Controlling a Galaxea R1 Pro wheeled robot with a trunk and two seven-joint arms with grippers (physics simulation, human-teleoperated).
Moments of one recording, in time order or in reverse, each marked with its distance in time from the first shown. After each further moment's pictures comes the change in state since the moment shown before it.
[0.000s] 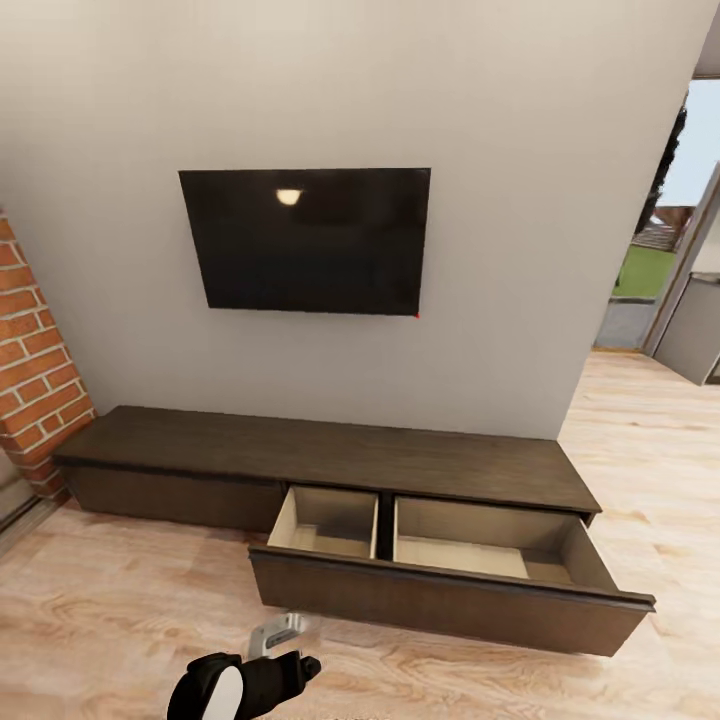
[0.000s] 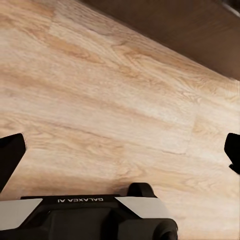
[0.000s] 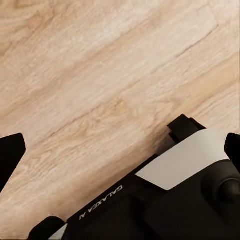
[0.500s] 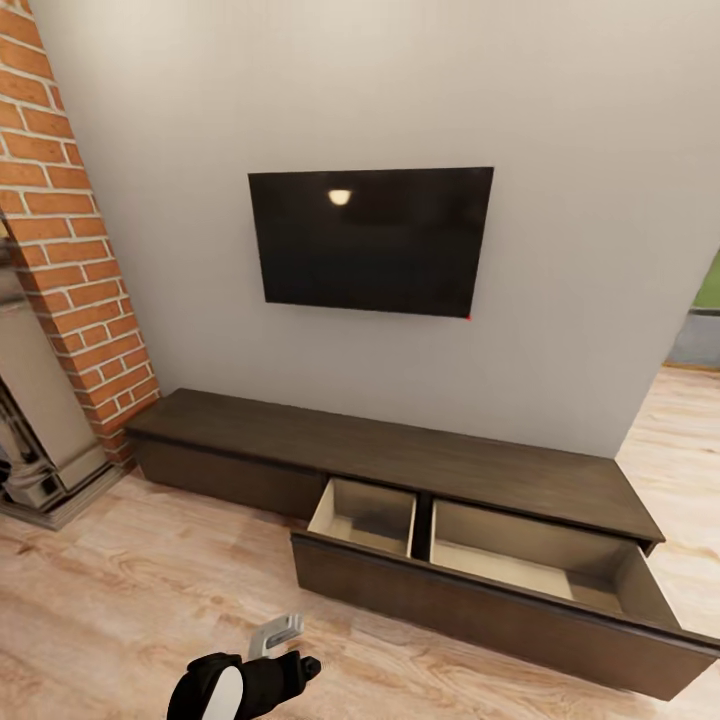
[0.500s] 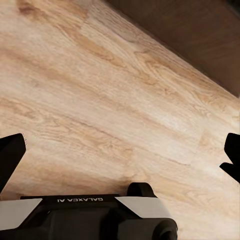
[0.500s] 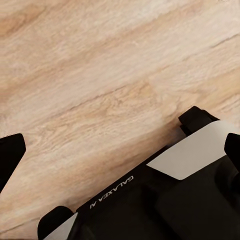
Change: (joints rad) left arm 0.000 0.000 0.000 0.000 0.000 0.001 -0.001; right arm 0.000 0.033 0.000 0.000 -0.001 0.000 0.001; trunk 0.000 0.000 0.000
